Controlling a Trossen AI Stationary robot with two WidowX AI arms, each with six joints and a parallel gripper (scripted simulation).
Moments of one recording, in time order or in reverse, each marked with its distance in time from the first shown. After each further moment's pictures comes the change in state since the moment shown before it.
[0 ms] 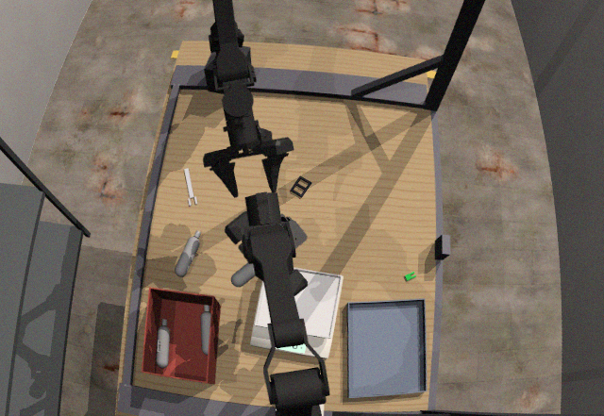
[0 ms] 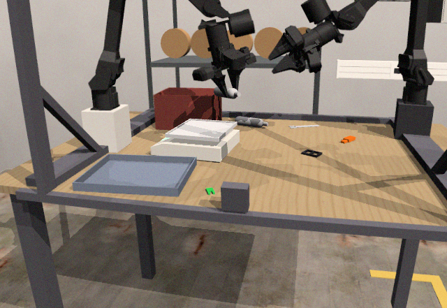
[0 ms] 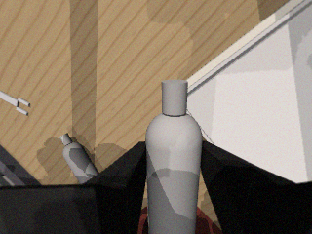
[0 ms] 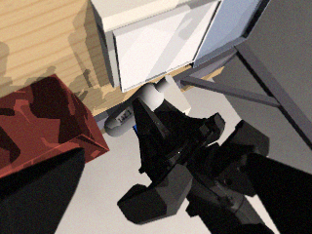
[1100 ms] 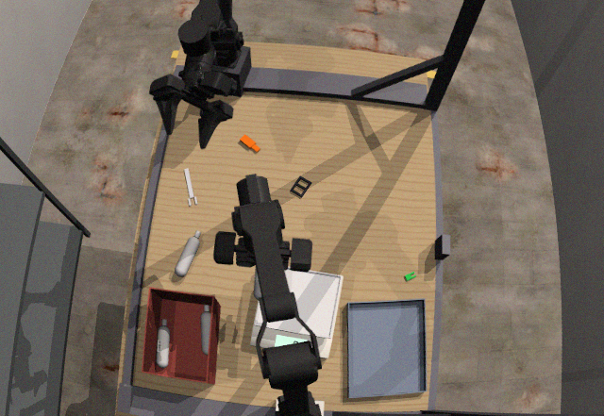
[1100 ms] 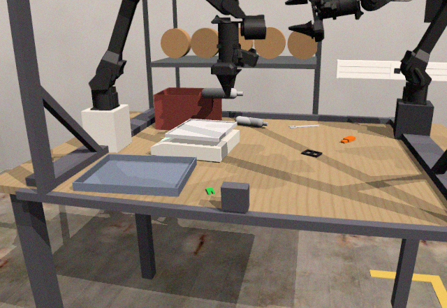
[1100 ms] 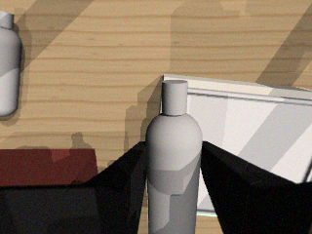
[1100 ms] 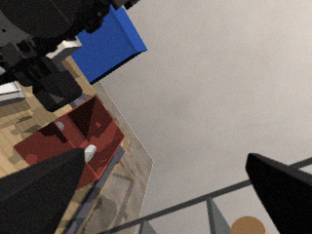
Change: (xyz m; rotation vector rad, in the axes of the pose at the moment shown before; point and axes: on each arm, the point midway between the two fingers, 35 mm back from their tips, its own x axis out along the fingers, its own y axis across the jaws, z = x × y) left arm 0.000 0.002 -0.001 -0.784 0.144 -0.176; right arm -0.130 0.036 -0.117 1.603 0.366 -0.341
